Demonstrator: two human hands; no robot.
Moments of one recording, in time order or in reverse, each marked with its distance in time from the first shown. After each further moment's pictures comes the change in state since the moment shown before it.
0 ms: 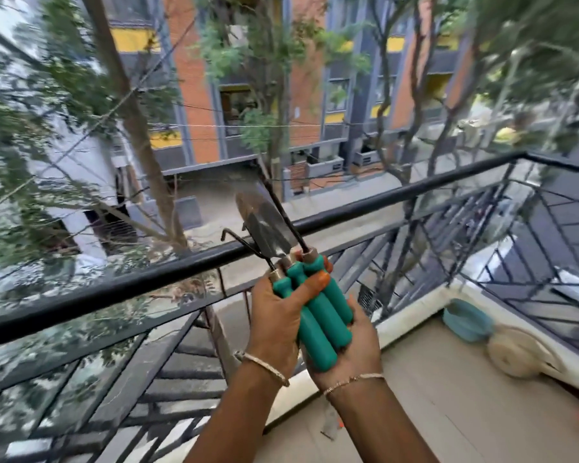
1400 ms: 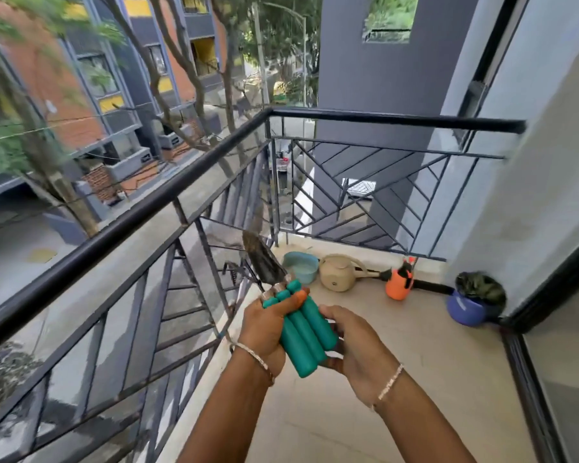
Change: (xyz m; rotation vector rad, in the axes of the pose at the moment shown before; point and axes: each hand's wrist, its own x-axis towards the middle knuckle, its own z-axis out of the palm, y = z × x) left_hand 0.047 -0.285 0.249 0.214 -0.314 -0.928; right_hand -0.039 -0.310 -0.187 -0.469 0.661 -0.366
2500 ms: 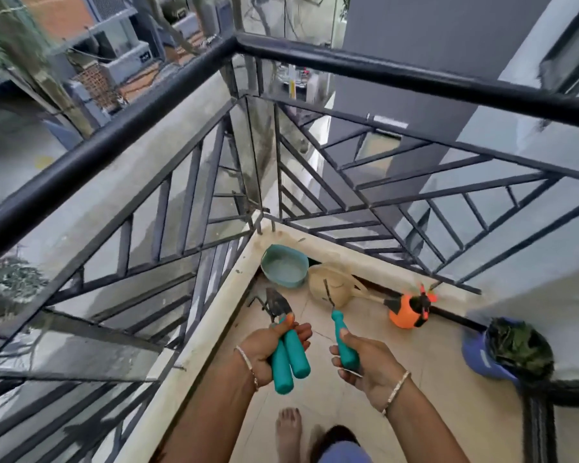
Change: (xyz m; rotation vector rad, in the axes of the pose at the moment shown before) left_hand 0.501 0.004 0.173 -0.031 0.168 -0.552; right_hand 0.502 -0.194 -0.145 -0.081 0.218 0.408
